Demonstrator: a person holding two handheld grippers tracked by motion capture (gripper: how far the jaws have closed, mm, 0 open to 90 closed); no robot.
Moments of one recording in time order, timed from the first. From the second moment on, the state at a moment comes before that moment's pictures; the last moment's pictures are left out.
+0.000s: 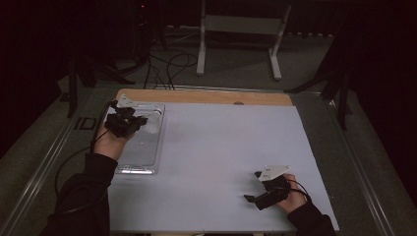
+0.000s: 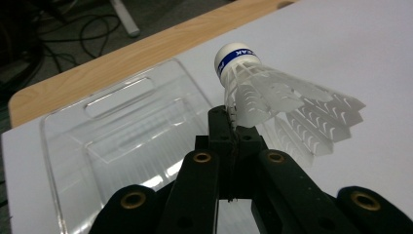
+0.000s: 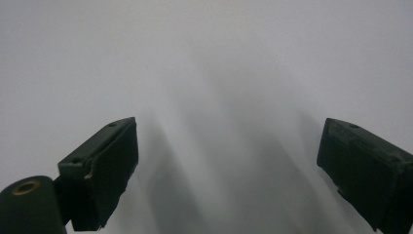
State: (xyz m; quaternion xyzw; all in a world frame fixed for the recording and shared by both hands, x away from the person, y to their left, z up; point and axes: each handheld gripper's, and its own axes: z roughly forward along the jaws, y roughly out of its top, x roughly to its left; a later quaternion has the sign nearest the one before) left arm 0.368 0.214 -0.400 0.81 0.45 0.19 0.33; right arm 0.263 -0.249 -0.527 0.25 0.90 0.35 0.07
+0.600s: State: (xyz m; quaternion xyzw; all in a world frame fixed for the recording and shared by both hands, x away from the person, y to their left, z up) left arm 0.379 0.221 -0.428 0.80 0.48 0.18 0.32; right arm 0.263 -0.249 -0.528 0.25 0.90 0.35 0.07
